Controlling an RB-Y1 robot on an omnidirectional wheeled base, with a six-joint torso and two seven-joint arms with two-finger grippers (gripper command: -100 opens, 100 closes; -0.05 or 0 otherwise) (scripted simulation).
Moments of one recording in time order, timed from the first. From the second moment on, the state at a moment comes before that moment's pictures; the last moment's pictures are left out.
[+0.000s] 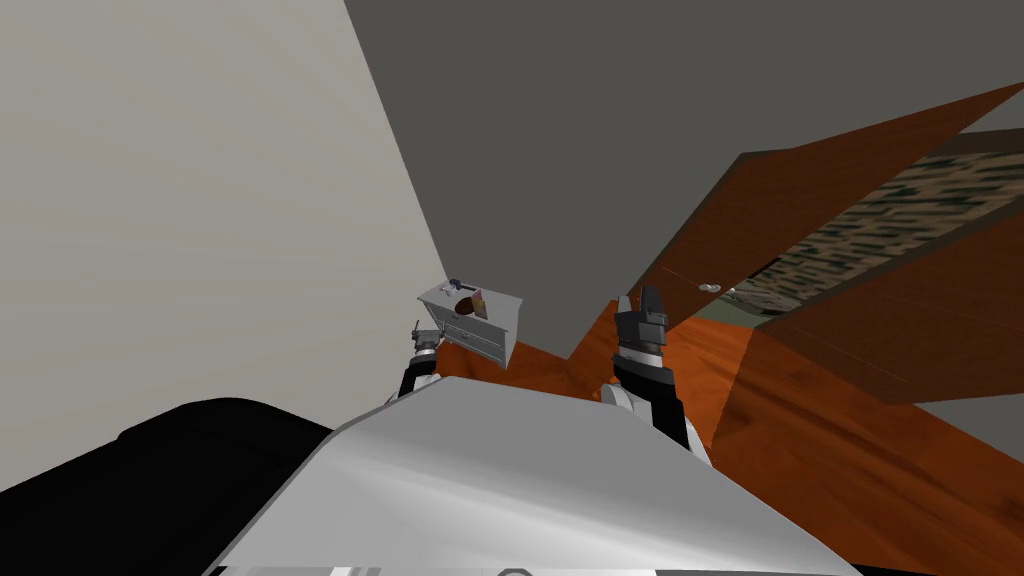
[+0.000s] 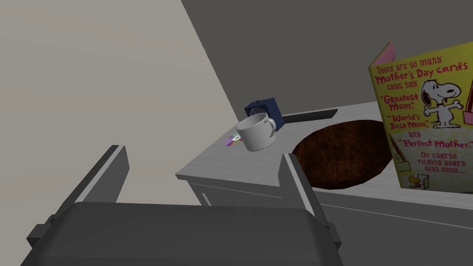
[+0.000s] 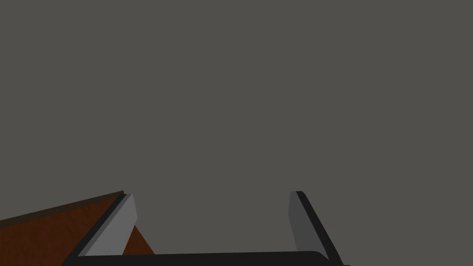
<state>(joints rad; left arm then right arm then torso) 0.39 0.18 0.18 -1.50 0.42 -0.61 0.89 0.53 -0.02 -0.02 -2.35 0.03 -0.41 0.13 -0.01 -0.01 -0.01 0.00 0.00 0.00</state>
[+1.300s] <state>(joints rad) 0.27 0.21 0.21 -1.22 0.55 -0.60 1.22 0.53 -0.02 -0.02 -2.35 0.03 -0.41 0.13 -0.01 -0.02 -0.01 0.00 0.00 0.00</state>
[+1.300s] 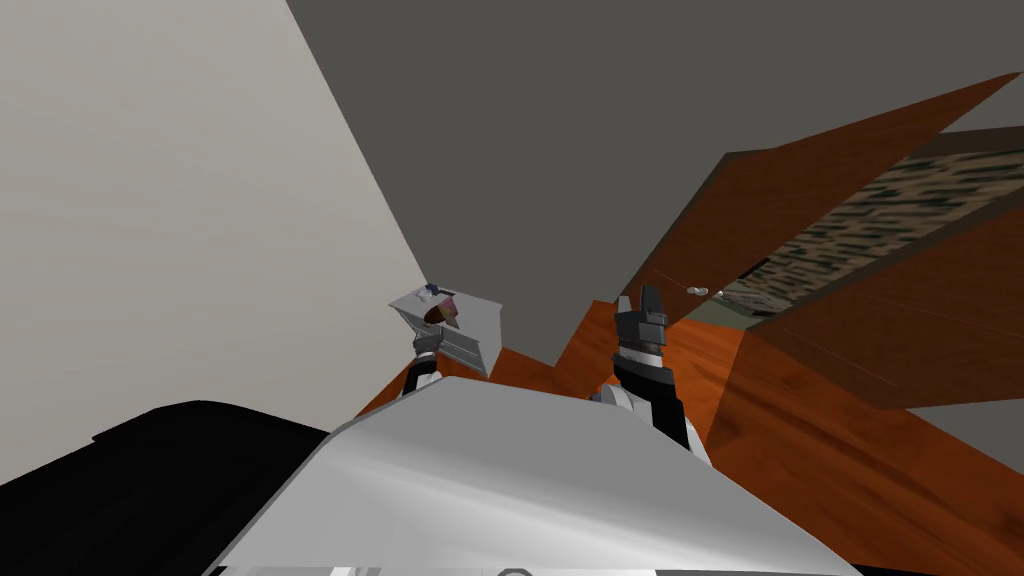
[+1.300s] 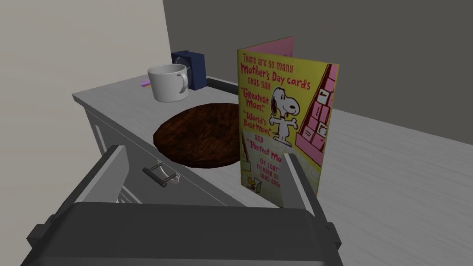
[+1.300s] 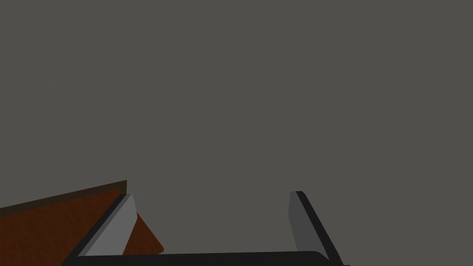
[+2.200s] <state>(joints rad) 0.20 0.25 0.22 -1.10 0.62 -0.59 1.37 0.53 -0.02 -0.02 -2.35 0.03 -0.41 0.13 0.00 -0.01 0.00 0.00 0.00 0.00</state>
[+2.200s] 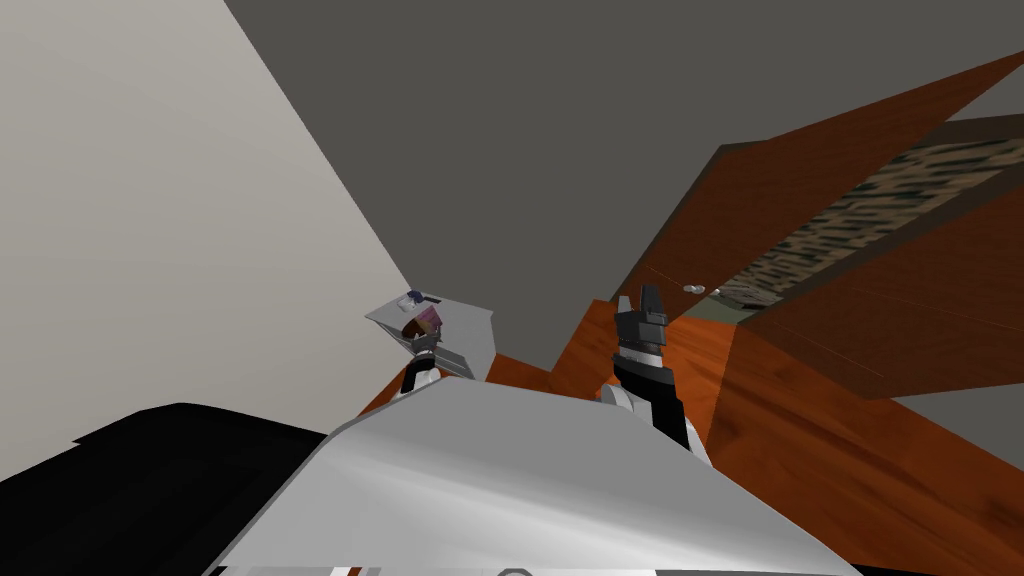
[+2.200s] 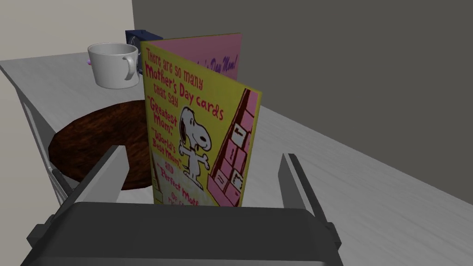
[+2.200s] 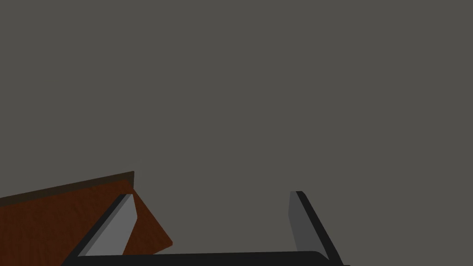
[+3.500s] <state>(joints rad) 0.20 0.25 0.22 -1.11 0.62 -0.60 1.37 0.53 -0.02 -0.02 -2.35 0.03 -0.41 0.13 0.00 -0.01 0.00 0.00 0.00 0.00</state>
